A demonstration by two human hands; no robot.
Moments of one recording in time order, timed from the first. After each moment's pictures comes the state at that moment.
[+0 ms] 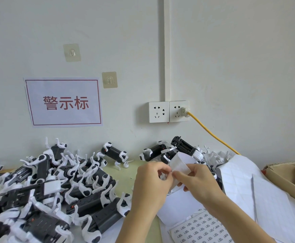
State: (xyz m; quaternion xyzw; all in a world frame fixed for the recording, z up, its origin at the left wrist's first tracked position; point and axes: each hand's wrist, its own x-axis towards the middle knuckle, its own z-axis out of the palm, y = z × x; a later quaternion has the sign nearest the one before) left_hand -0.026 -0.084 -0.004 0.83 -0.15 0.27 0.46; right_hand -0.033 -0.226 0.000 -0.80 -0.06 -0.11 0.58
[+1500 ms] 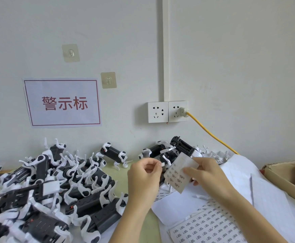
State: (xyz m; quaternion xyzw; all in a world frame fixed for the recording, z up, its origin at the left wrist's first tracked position) left_hand -0.025 -0.078 0.001 0.74 -0.05 0.23 0.63; right_hand -0.041 -0.247 0.017 -0.83 -0.07 -0.15 0.53
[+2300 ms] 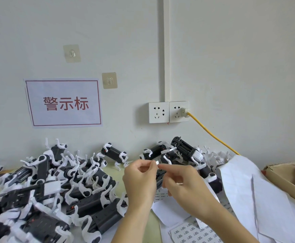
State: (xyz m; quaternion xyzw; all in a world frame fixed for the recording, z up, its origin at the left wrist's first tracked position) left_hand -0.025 -0.081 0.003 0.67 0.04 0.25 0.70; right_hand -0.060 -0.198 0.013 -0.83 -0.20 -0.16 0.50
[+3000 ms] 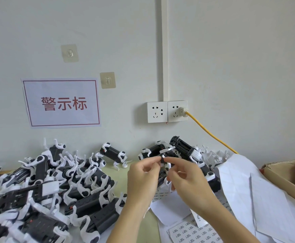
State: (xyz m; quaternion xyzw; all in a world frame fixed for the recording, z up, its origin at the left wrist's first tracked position) left_hand -0.030 -0.078 0.008 0.72 -0.08 0.18 0.67; right_hand -0.047 -0.205 0.004 -0.79 -0.14 -0.18 0.56
